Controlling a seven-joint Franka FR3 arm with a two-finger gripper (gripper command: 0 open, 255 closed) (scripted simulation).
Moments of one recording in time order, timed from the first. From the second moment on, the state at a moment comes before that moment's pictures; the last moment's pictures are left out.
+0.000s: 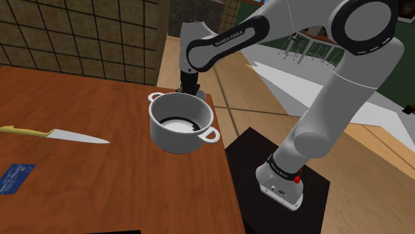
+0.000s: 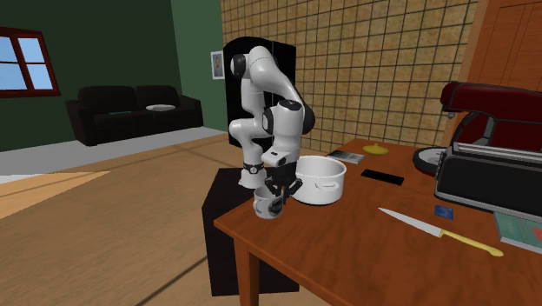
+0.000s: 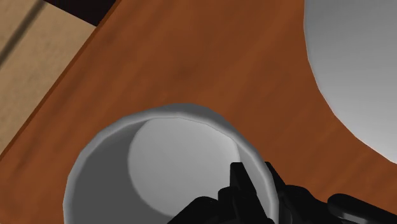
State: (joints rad) arm 0.06 0.06 0.17 -2.23 -0.05 2.20 0.29
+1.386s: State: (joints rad) arm 0.06 -0.05 0.17 -2.10 -0.02 1.95 0.27
